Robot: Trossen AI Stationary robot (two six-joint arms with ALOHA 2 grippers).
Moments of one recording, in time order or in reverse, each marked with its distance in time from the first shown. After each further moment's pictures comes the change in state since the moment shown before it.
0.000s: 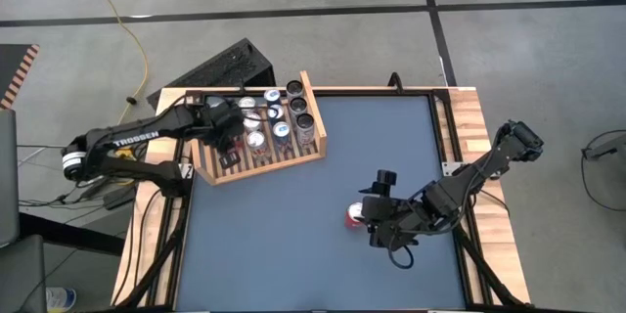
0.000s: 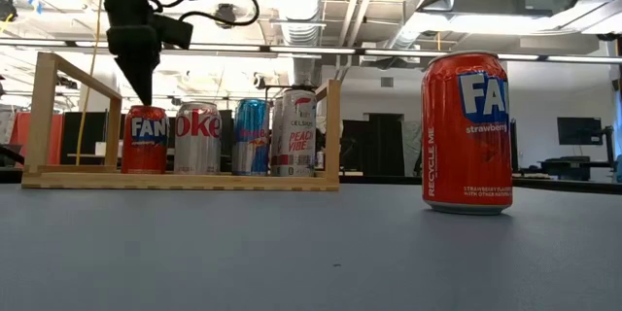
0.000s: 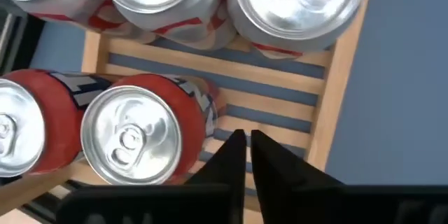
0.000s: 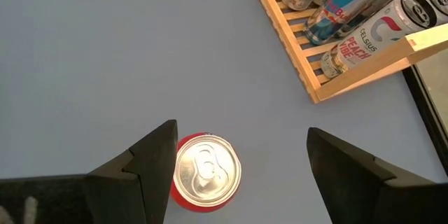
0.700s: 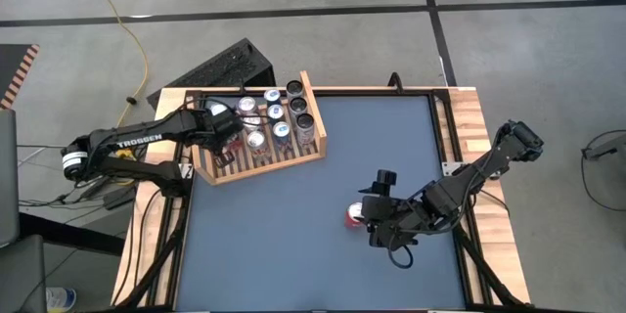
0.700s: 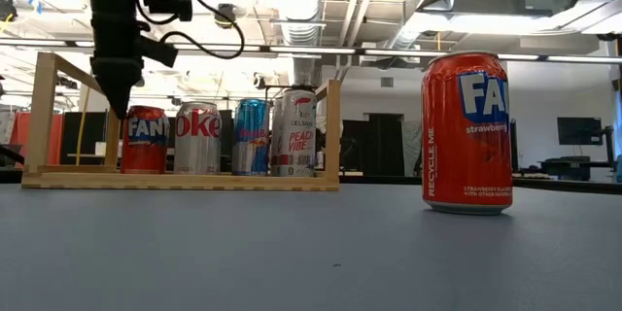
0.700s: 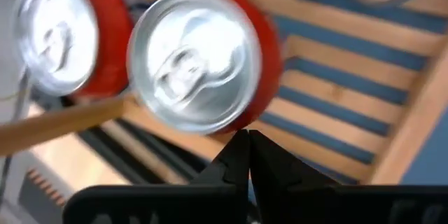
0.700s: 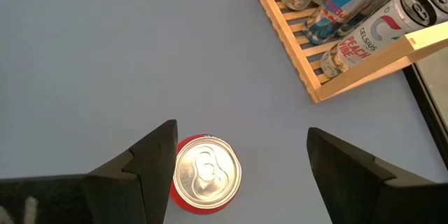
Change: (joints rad) left arm 0.000 -0.001 -0.087 -0.054 -0.210 -0.077; right arm 0.000 0.000 0.000 0.004 -0.001 0.008
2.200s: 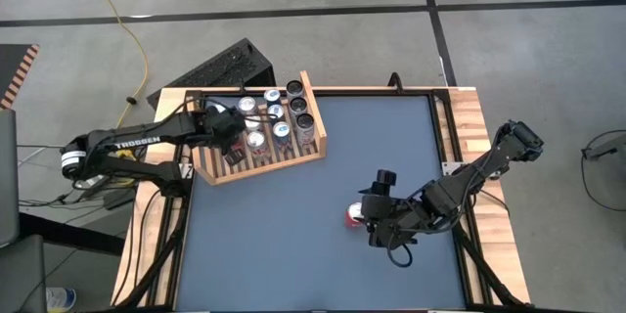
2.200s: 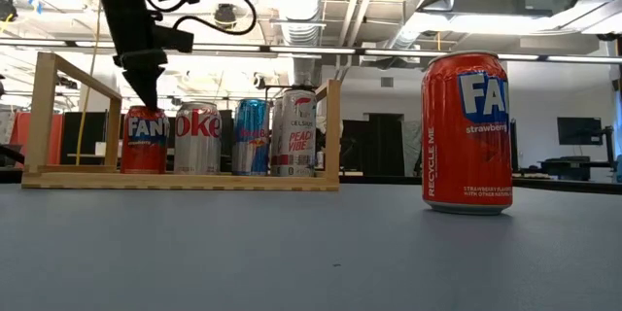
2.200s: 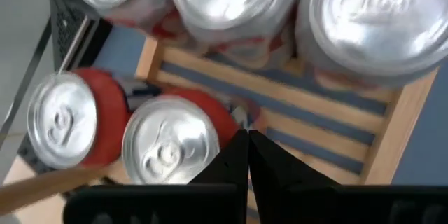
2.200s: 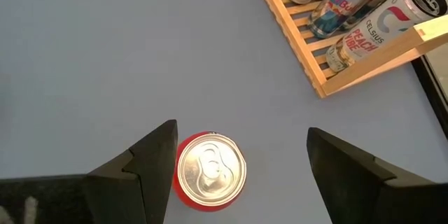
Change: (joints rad) left arm -0.054 -0.015 0.001 0.181 -0.010 -0.042; right arm -0.006 0.000 0.000 -0.003 -0.025 0.021
